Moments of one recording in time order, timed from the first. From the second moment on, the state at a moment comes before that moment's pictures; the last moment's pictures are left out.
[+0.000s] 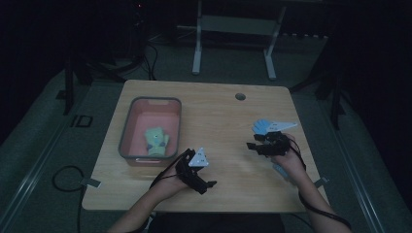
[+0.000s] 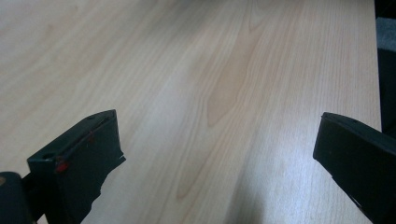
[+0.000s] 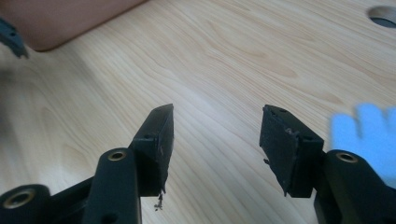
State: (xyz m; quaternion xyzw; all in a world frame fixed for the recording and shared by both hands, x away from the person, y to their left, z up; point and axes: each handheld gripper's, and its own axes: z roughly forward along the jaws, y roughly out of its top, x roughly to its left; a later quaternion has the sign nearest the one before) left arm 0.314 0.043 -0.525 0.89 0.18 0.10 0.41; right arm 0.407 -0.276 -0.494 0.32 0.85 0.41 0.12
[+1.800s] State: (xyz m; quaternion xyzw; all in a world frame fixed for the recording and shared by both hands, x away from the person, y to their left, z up) left arm 0.295 0.059 -0.554 0.87 0.21 0.12 0.43; right arm 0.495 -0.312 -0.537 0.44 0.83 0.28 0.18
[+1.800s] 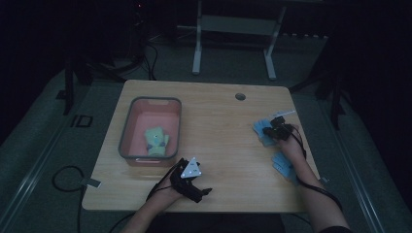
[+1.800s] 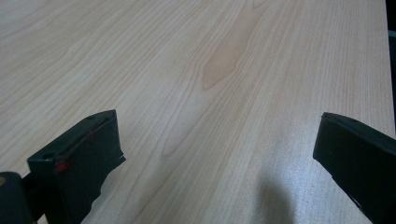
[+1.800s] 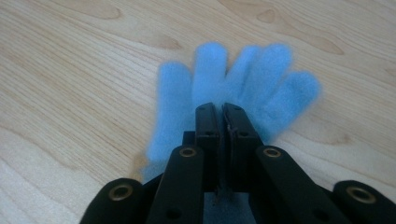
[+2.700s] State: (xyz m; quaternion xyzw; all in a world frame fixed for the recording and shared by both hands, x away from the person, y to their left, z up) left arm 0.294 0.061 -0.553 0.86 0.21 0.13 0.44; right arm 0.379 -0.229 -0.454 0.45 0.78 0.38 0.20
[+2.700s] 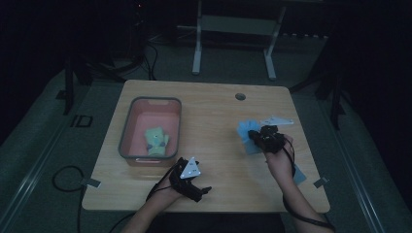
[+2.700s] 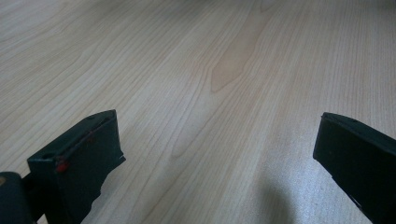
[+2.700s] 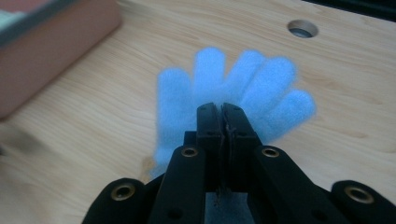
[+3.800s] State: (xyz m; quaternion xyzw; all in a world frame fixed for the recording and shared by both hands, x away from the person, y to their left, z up) left arm 0.293 0.062 -0.553 0.86 0.20 0.14 0.44; right arm 0.358 -0.175 -0.545 0.53 0.74 0.36 0.20
